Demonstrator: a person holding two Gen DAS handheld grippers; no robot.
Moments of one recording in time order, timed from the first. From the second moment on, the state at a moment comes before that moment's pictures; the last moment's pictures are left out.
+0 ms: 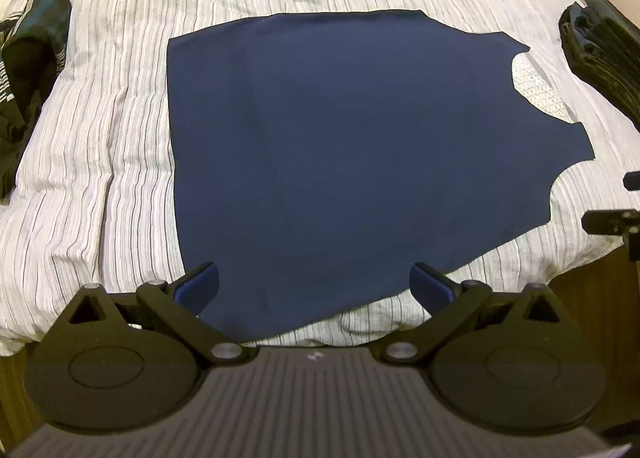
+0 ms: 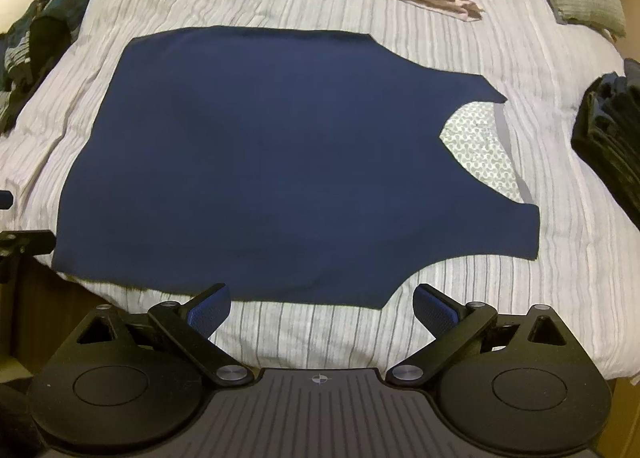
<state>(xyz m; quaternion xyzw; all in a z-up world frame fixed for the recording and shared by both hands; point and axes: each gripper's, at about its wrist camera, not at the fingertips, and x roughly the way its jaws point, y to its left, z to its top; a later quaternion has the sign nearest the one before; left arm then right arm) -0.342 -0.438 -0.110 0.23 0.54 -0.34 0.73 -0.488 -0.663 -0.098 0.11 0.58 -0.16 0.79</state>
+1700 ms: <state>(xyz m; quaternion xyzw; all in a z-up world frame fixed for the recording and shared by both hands) -0.360 -1.019 -0.247 0.61 0.01 -0.76 0.20 -0.553 -0.951 -0.216 0.30 0.51 -0.25 0.77</state>
